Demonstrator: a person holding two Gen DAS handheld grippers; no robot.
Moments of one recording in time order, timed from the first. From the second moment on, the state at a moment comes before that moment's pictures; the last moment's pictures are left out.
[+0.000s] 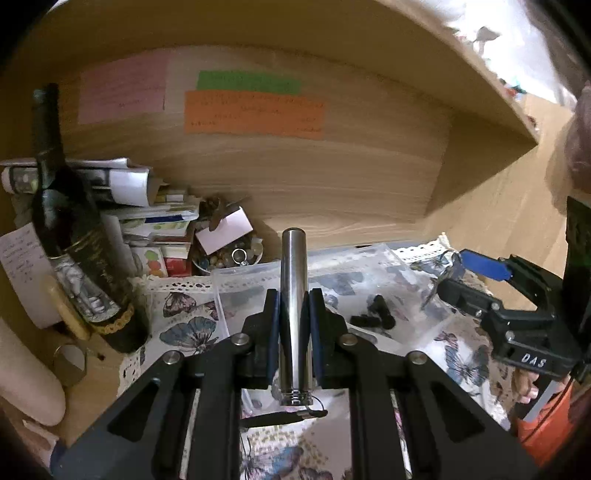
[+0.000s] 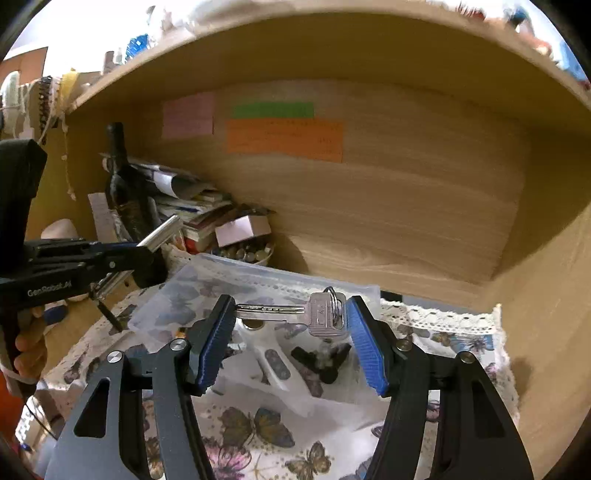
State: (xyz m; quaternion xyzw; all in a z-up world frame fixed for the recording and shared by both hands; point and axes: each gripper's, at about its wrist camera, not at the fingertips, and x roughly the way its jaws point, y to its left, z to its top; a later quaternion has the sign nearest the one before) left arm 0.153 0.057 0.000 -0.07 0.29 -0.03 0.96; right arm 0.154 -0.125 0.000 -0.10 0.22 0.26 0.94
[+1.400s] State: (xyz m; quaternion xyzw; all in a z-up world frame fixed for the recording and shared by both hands) left arm 0.103 0.026 -0.006 -0.04 0.26 -0.03 0.97; right arm 0.113 -0.142 0.005 -0.08 0.21 0.23 0.95
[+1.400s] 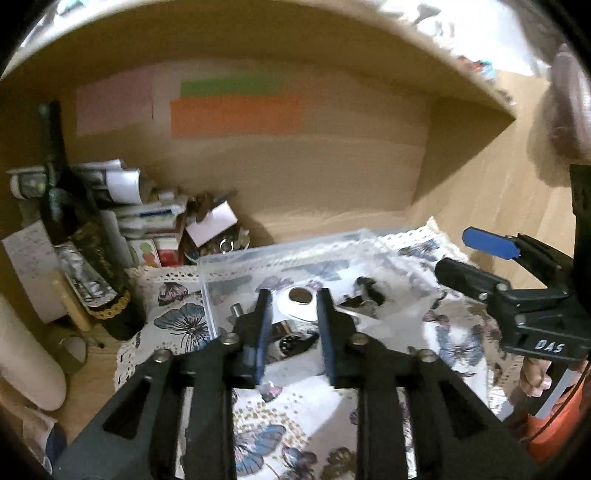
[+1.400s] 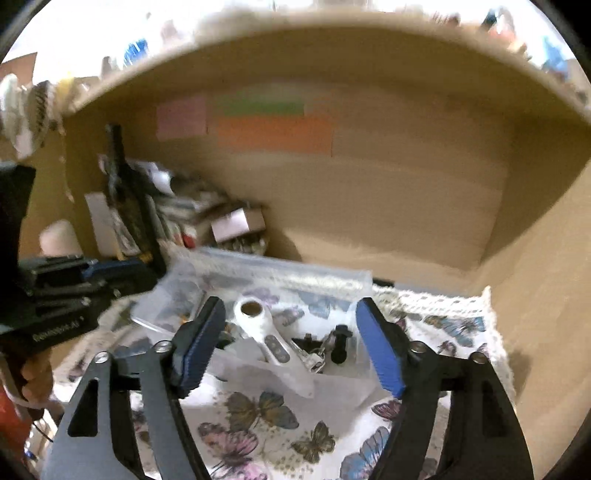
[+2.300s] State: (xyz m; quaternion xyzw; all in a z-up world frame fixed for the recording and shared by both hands) left arm -0.005 -0.008 0.017 -0.02 0.13 0.01 0.99; right arm 0.006 -0.177 0.019 -0.02 0.12 0.22 0.97
